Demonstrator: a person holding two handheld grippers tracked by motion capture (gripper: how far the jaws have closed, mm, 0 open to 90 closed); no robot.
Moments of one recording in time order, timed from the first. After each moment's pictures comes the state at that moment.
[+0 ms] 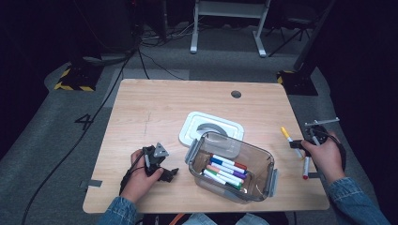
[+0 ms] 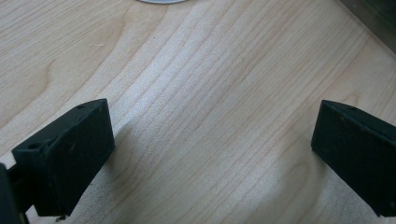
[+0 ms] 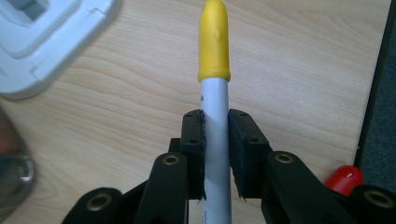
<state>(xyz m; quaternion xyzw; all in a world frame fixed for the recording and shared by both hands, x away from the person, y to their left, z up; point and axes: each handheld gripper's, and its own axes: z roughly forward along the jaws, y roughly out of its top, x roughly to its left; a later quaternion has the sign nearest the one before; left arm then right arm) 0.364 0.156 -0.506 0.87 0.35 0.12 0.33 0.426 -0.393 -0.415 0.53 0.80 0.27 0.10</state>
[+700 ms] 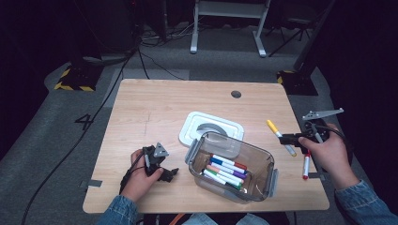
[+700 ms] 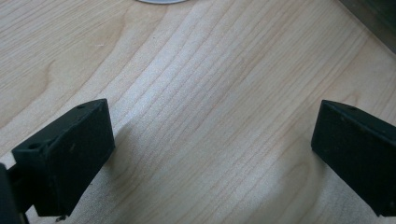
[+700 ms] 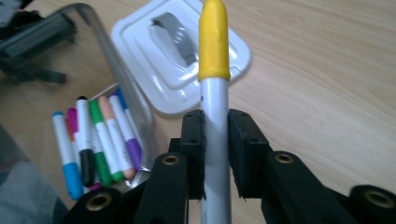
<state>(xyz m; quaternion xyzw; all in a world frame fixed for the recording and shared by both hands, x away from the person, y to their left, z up) 0.364 0.157 -0.505 0.87 0.35 0.12 0.33 0.389 -0.333 -0.336 0.42 0.83 0.36 0.06</state>
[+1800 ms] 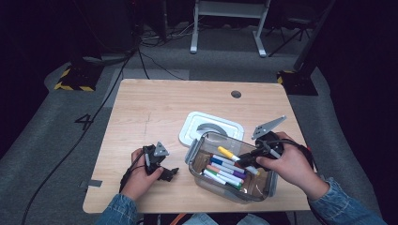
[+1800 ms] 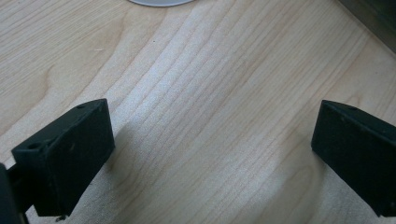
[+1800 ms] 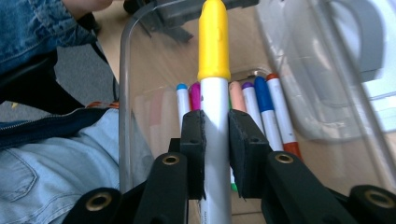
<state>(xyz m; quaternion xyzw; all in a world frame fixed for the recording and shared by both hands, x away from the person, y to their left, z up) 0.368 0.157 -0.506 0.87 0.35 0.12 0.33 0.352 -0.202 -0.334 0.26 0.91 0.31 -0.04</state>
